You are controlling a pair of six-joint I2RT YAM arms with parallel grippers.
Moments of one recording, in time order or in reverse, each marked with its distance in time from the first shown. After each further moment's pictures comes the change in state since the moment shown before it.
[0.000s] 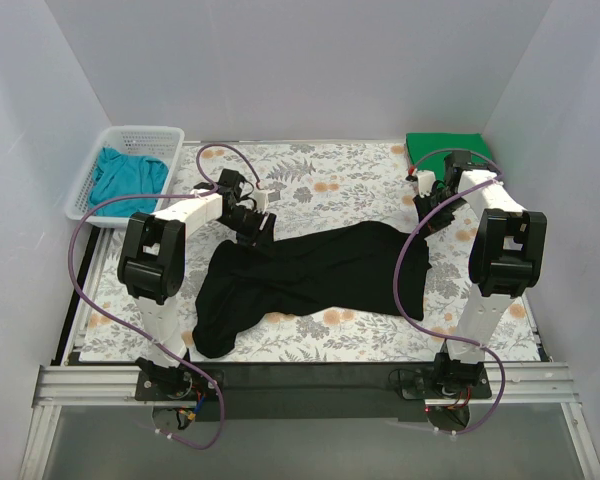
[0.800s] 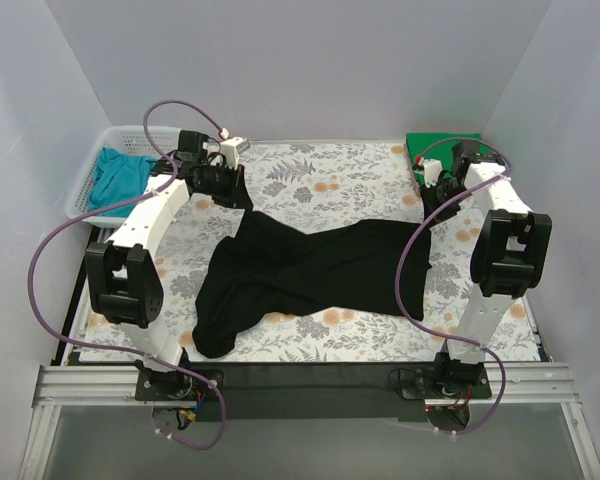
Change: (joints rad) left arm 0.111 -0.215 0.152 0.000 -0.056 -0.095; right arm -0.018 -0.002 0.087 -0.050 -0.007 -0.013
